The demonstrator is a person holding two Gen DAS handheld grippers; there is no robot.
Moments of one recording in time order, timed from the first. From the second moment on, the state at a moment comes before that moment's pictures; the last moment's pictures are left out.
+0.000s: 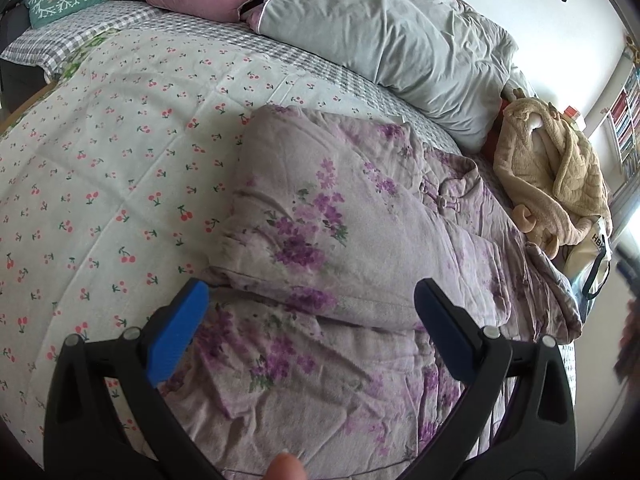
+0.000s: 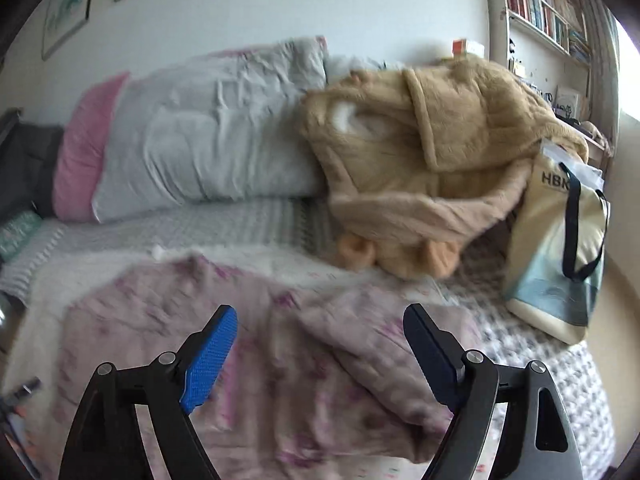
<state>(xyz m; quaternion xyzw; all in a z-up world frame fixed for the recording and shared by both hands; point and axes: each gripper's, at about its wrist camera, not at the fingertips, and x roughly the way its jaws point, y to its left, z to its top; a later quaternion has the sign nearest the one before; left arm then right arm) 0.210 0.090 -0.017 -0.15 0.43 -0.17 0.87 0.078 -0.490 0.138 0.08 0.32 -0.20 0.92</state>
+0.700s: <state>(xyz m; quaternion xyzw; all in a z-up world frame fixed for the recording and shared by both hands) 0.212 0.054 -0.025 -0.12 0.45 -0.19 0.87 0.151 -0.523 0.008 -0.09 0.43 -0.29 0.85</state>
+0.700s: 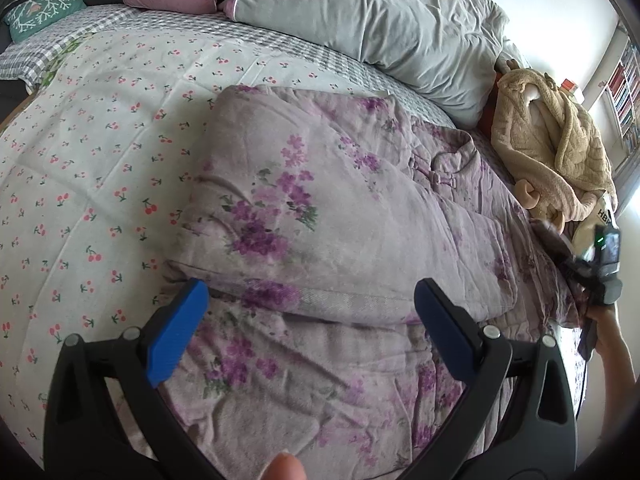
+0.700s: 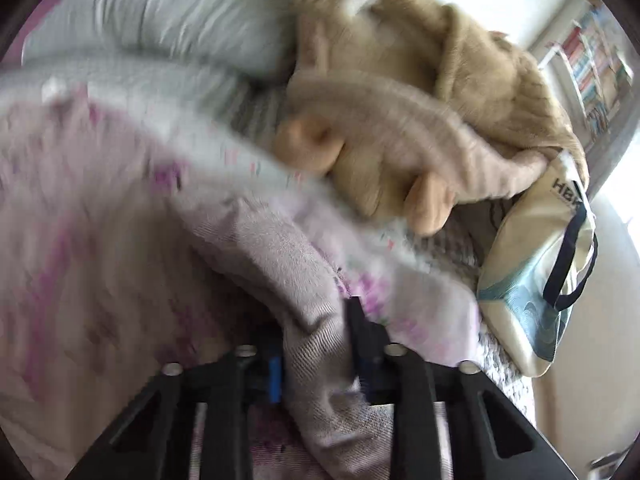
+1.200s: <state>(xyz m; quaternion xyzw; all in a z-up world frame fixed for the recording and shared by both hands) 0.207 0.061 -0.013 -0.15 0.43 -0.21 0.86 0.115 -0.413 0.216 0.02 0.21 -0.08 0.97</state>
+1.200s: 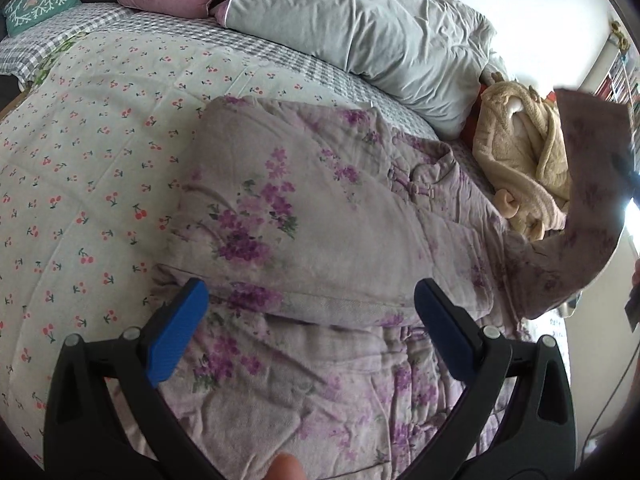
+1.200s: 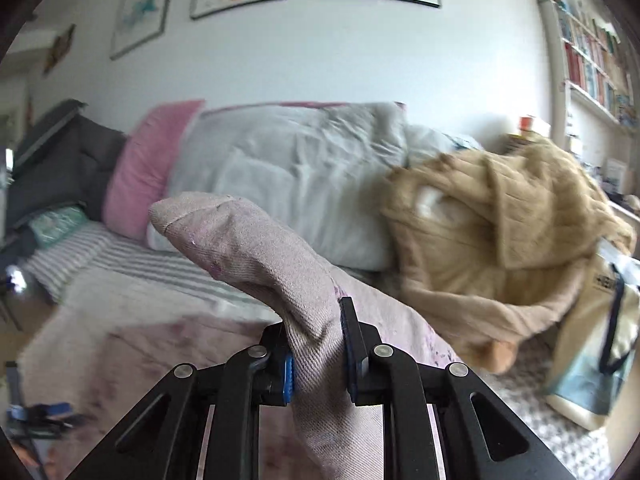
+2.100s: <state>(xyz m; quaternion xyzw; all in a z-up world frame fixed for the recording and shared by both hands) 0.237 0.090 -0.023 -0.26 0.44 -0.27 0.82 0.175 -0.282 0.011 0.20 0.45 0.21 0.85</state>
